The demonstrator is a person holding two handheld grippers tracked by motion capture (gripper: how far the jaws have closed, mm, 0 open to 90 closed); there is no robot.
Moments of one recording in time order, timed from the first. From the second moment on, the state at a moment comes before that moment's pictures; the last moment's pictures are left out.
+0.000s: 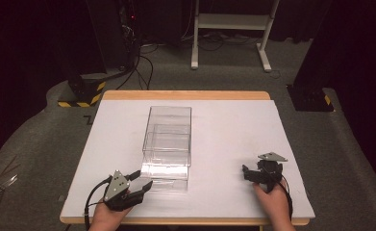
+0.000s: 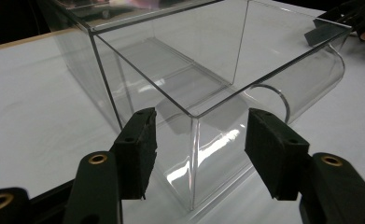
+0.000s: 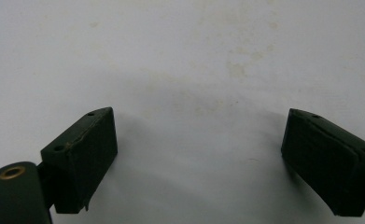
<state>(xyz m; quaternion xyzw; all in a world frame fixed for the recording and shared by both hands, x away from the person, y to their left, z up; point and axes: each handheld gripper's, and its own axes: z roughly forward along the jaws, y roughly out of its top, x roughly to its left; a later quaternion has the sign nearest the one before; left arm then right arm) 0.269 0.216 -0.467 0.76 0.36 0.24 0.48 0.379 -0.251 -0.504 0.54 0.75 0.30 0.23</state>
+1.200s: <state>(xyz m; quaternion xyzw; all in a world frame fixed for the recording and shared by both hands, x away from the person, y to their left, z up) 0.297 0.206 -0.463 0.73 0.41 0.28 0.46 0.378 -0.250 -0.504 0.54 0.75 0.30 0.23</state>
